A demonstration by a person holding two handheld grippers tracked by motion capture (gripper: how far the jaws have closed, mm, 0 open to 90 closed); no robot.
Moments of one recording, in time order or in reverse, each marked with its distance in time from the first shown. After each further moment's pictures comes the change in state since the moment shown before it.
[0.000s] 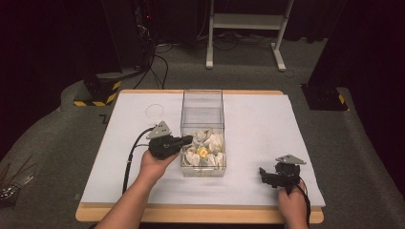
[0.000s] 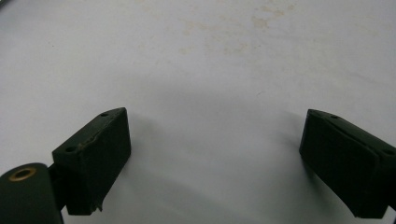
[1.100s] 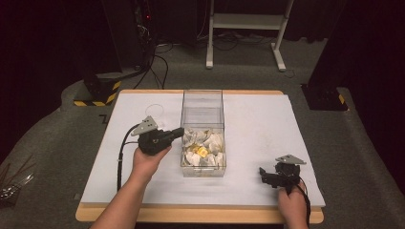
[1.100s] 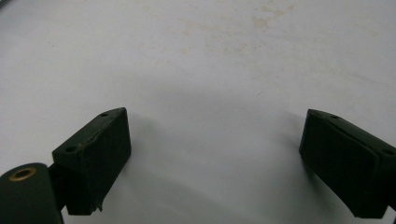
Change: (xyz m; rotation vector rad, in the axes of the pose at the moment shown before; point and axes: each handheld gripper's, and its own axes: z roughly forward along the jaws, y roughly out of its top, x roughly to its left) left arm 0.012 0.013 -0.029 -0.113 0.032 -0.039; right arm 0.000 0.000 0.000 0.000 0.000 0.000
